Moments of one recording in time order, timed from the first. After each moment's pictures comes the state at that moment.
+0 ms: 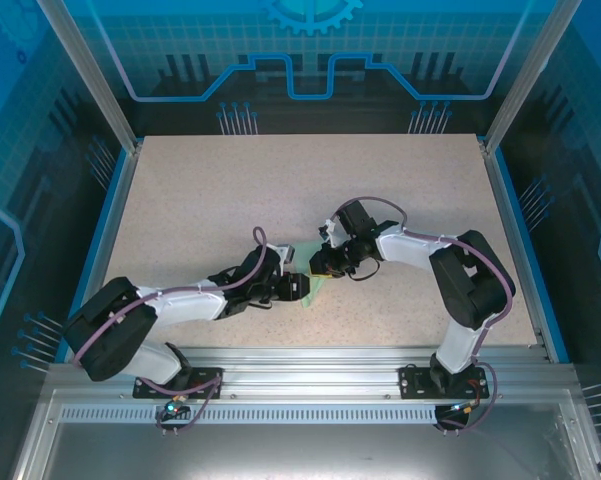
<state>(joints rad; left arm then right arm) -0.73 1.43 0.54 0.17 0.20 -0.75 0.54 1.77 1.01 -0.35 -0.68 0.55</state>
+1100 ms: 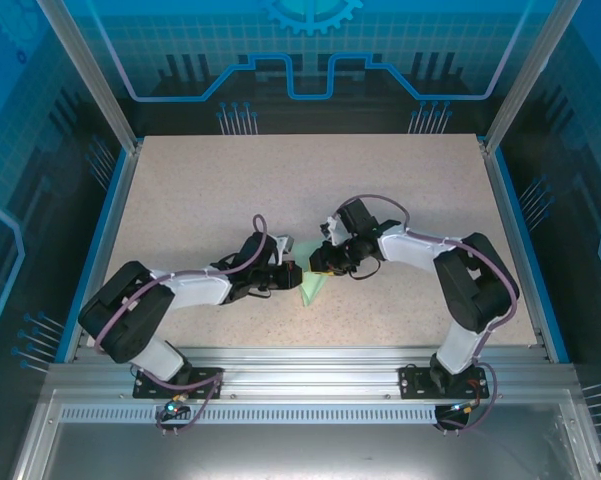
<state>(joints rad) -0.61 1.56 0.61 0.18 0.34 -0.67 0.54 1.74 1.00 -0.36 -0.63 0.56</state>
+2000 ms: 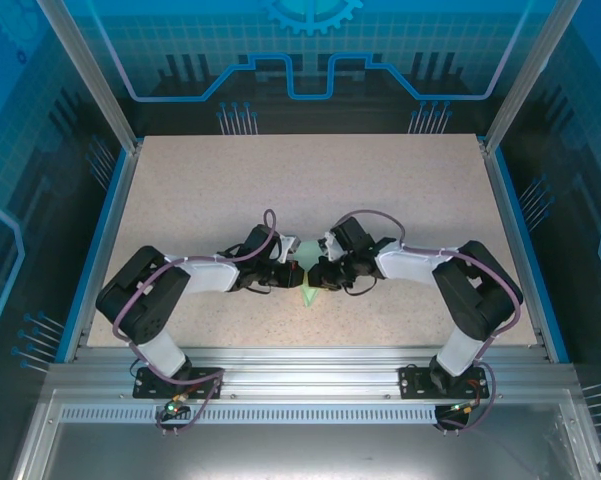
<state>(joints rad) -0.56 1.68 0.71 0.09 0.46 -0.50 0.63 1.70 0.85 -0.21 -0.58 0.72</state>
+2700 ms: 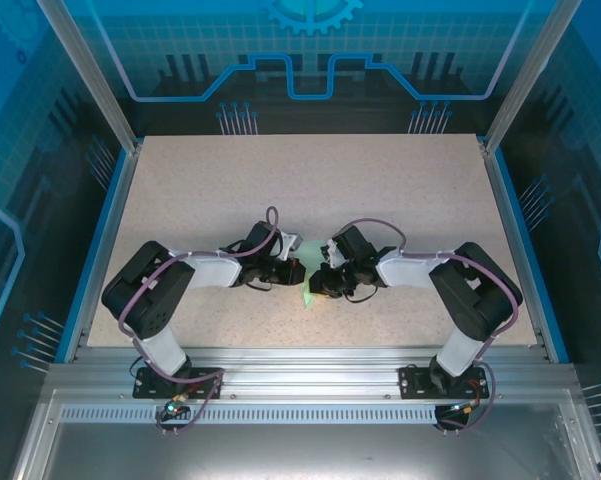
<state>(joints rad) -0.55 1.72 0.75 0.08 0.49 -0.47 0.65 1.70 0.78 -0.12 -0.57 0.78</state>
